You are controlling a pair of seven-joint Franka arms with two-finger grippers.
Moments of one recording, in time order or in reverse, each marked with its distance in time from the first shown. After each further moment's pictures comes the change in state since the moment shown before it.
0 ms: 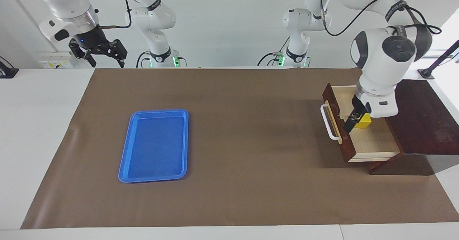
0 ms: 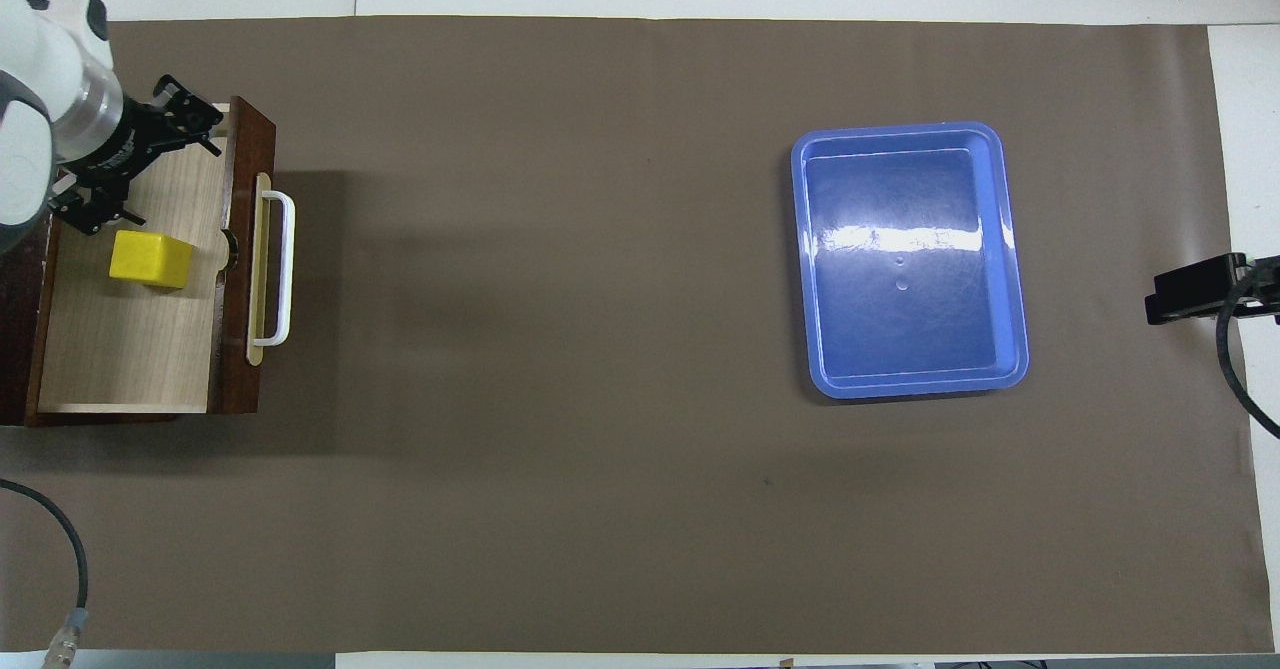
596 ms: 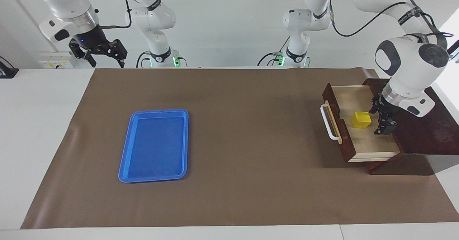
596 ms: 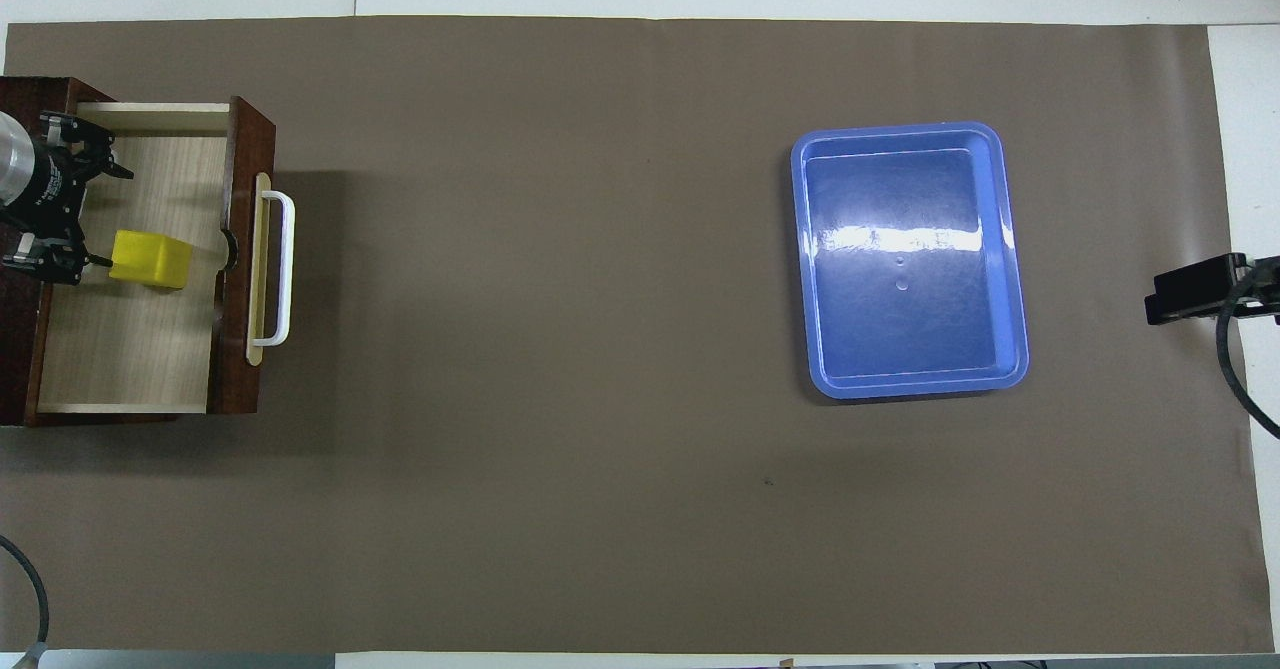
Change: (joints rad) left arm 0.039 -0.061 0.111 -0.232 -0.041 0.210 -0.400; right arm 0.000 0.000 0.000 0.000 0.000 0.000 0.000
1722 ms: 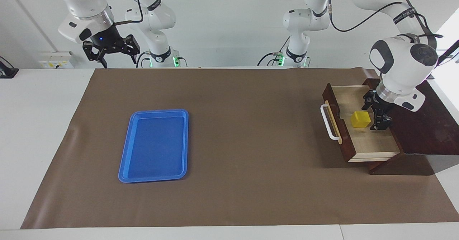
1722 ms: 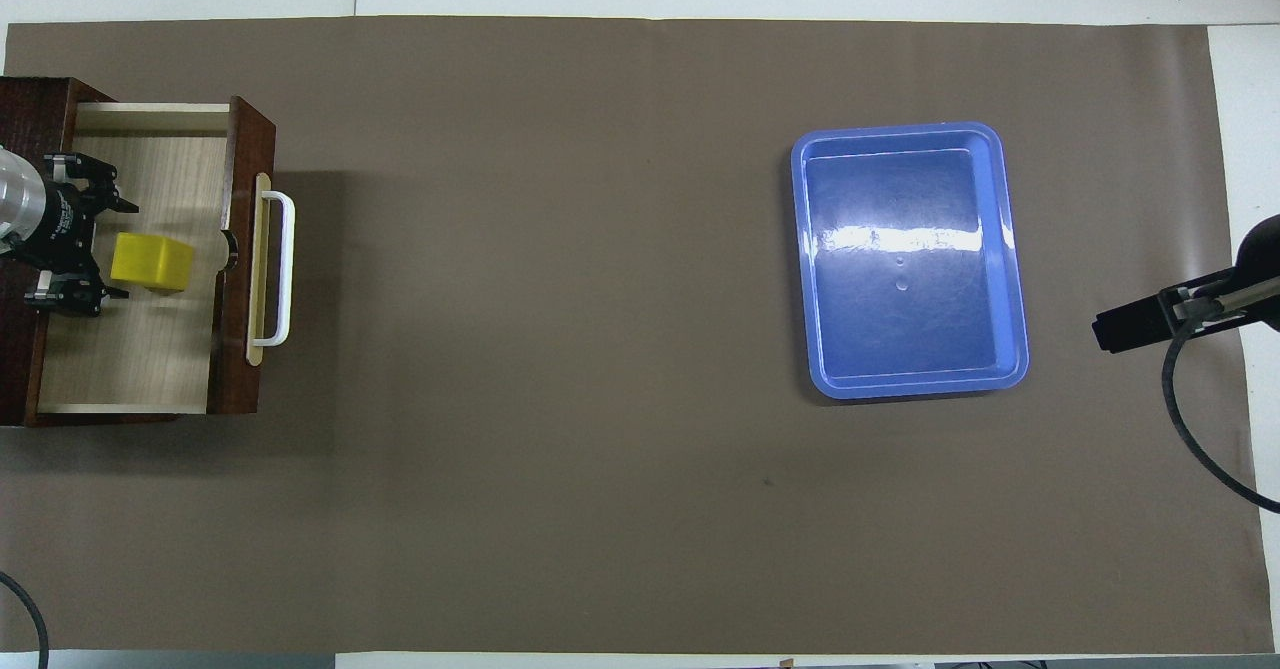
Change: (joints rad) left arm 0.008 -0.063 -0.009 -0.115 0.000 0.029 -0.081; right arm 0.010 -0.005 0.083 0.000 0.001 -0.012 -0.225
